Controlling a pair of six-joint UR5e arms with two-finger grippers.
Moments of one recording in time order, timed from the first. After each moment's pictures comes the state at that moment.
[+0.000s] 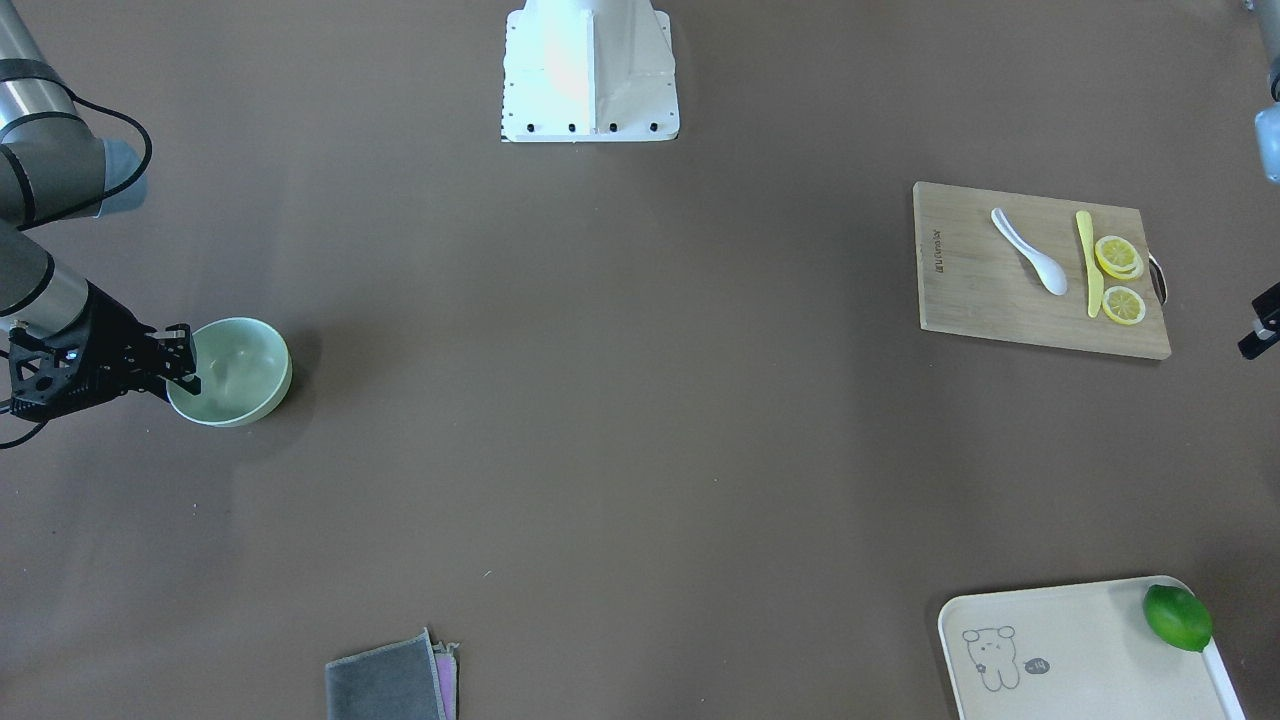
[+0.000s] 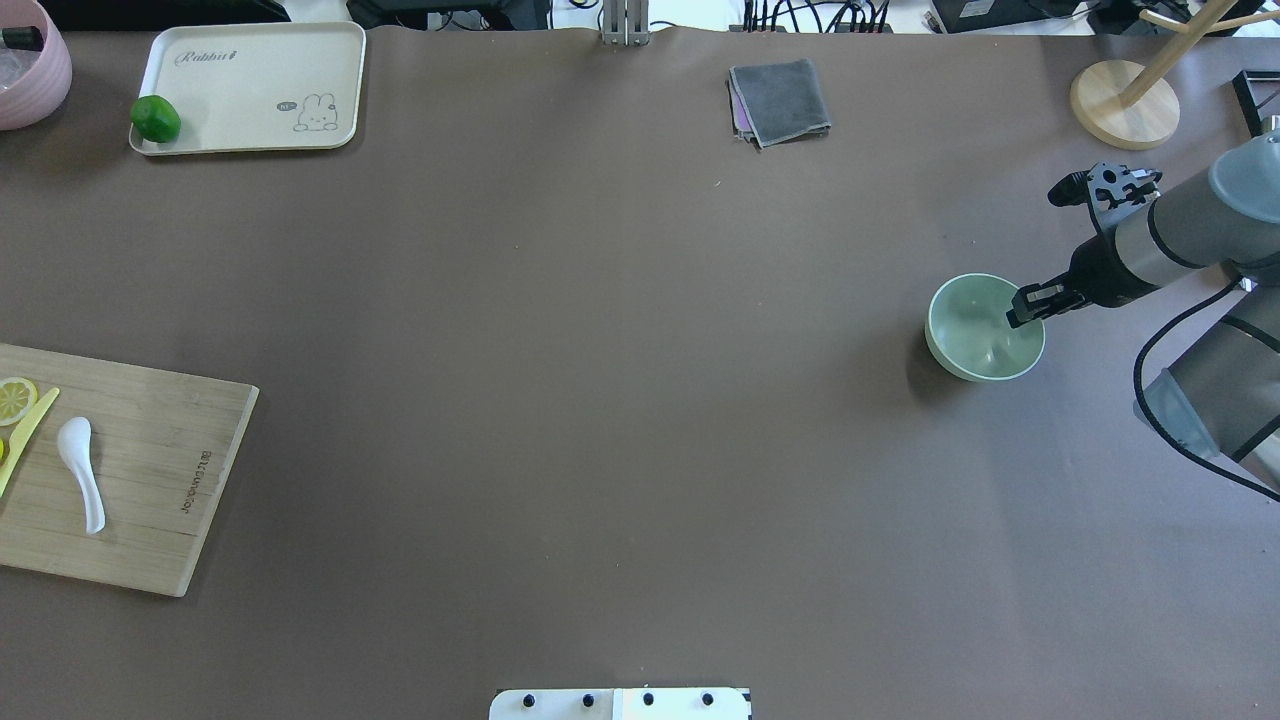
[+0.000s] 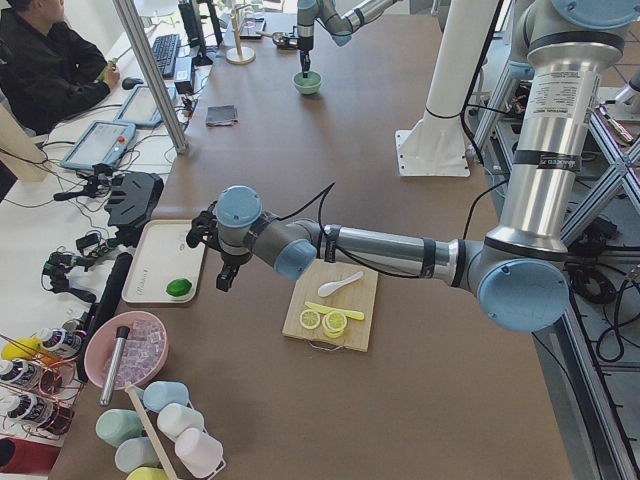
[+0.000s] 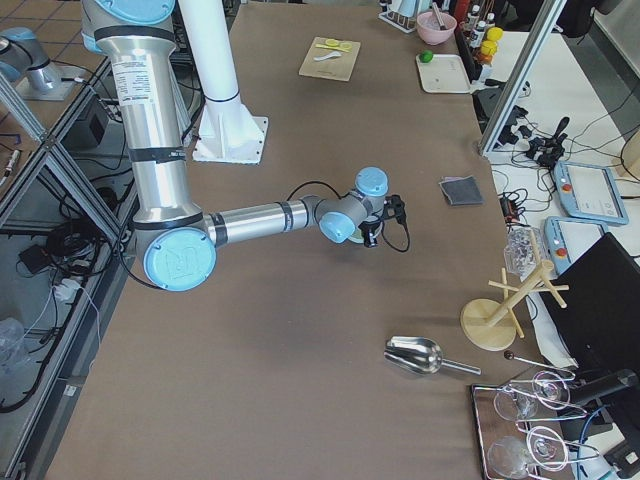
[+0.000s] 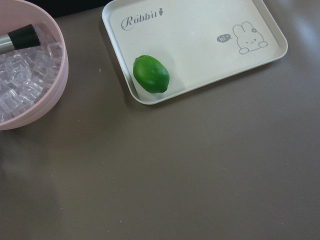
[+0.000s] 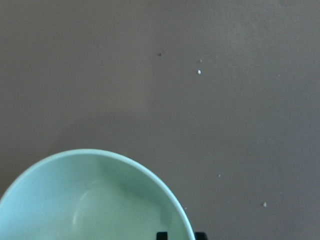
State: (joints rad) left arm -1.41 -1.71 -1.54 -2.04 -2.39 -0.27; right arm 0.96 -1.43 1.56 -1.00 2.23 0.64
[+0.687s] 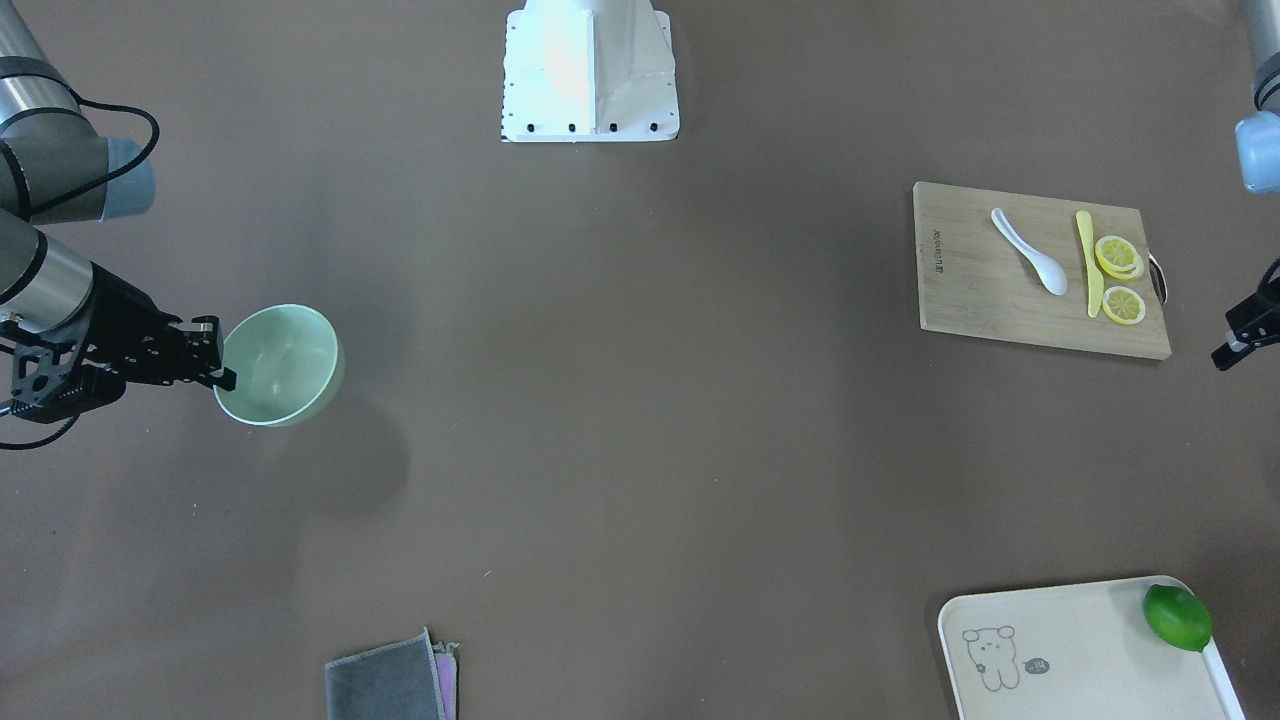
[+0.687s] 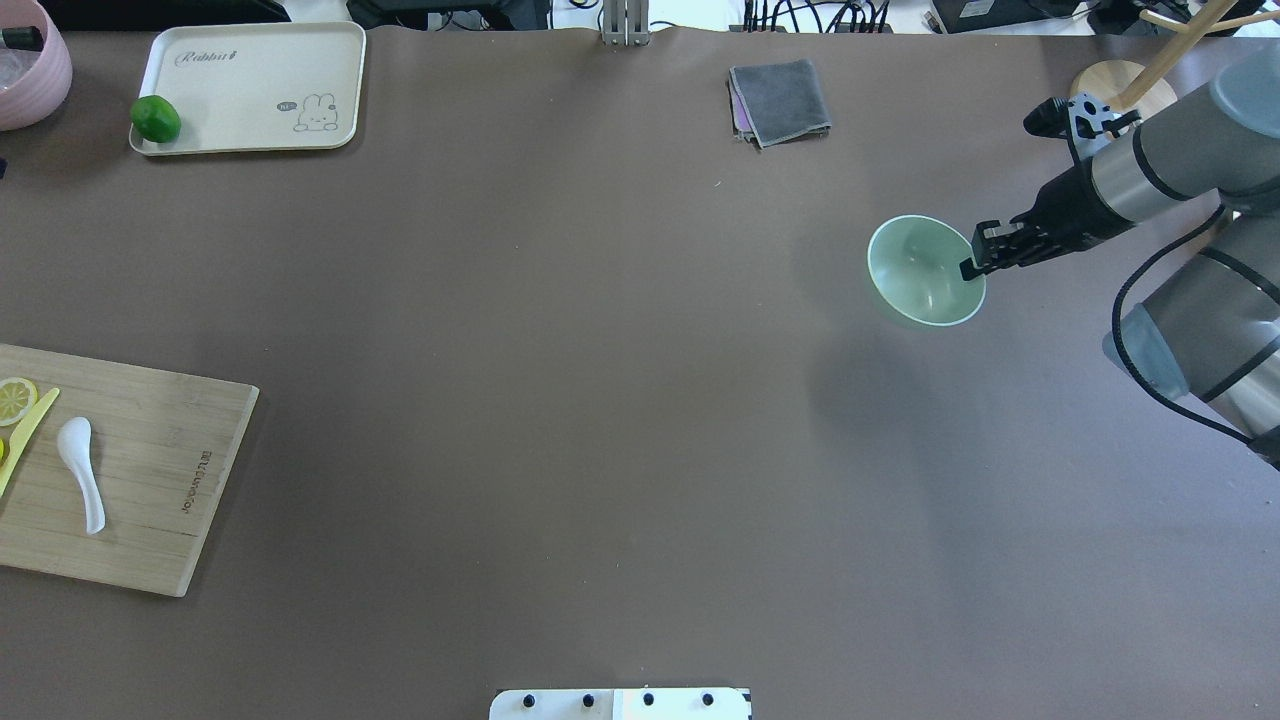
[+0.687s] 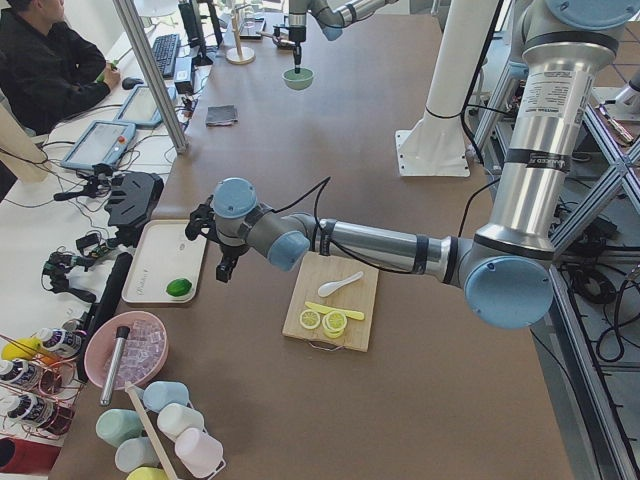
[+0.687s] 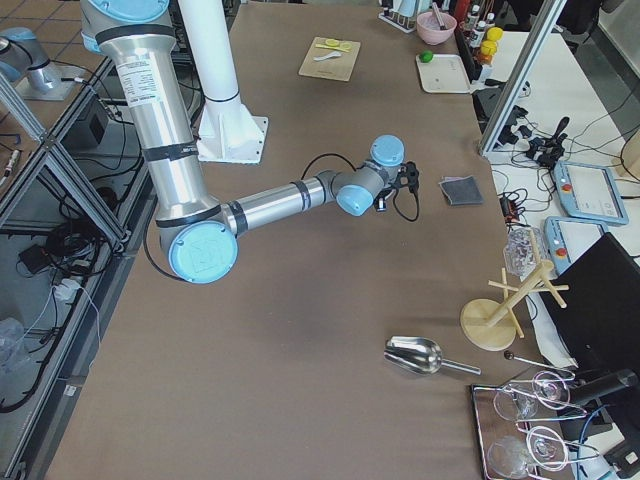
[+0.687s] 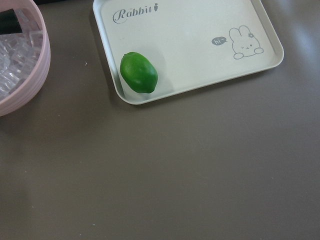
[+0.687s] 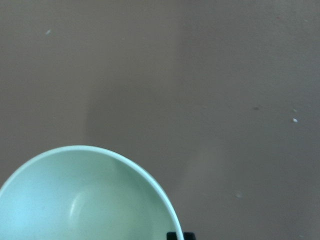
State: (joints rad) left arm -1.38 -1.74 -1.53 -2.04 -2.39 -0.30; right arm 0.99 -1.27 1.59 -1.02 2.37 0.87
